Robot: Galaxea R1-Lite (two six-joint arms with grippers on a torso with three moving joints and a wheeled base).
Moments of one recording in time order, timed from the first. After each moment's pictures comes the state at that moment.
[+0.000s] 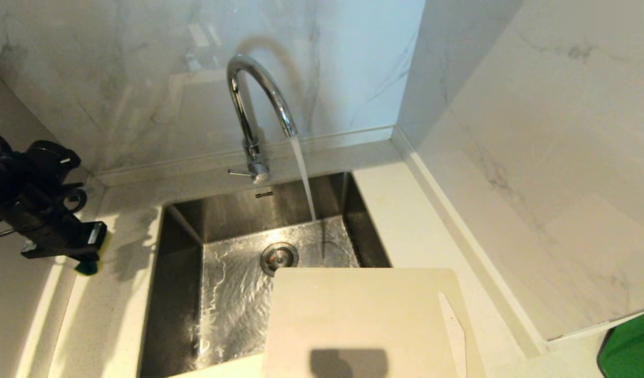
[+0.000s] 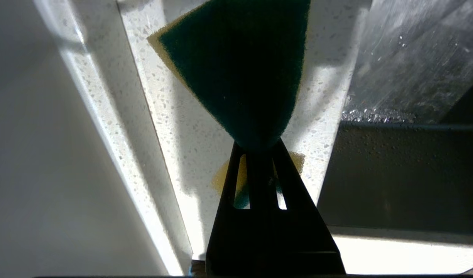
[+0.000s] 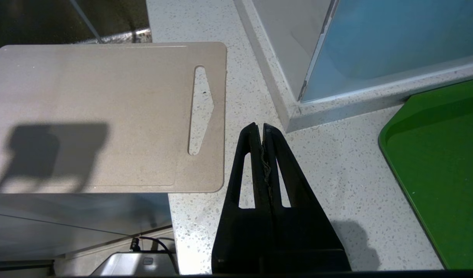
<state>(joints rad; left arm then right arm) 0.15 1.99 -1.62 0.79 0.05 -0.07 0.00 0.00 0.00 0.00 0.00 0.01</state>
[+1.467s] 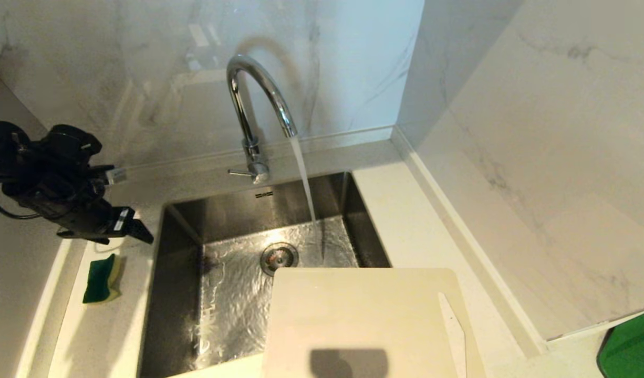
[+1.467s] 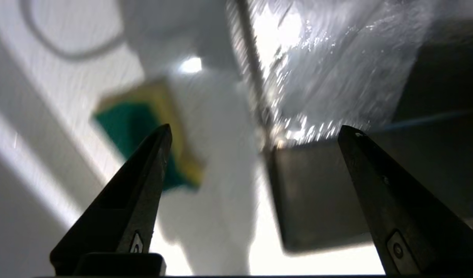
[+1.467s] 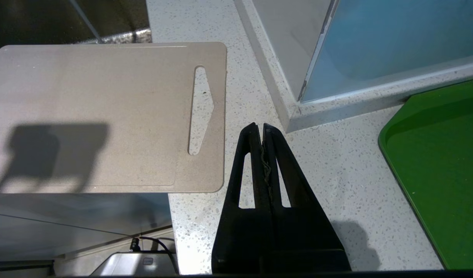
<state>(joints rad) 0.04 1.98 -1.66 0.69 -0.04 0.02 0.00 0.00 0.00 0.00 0.00 0.01</state>
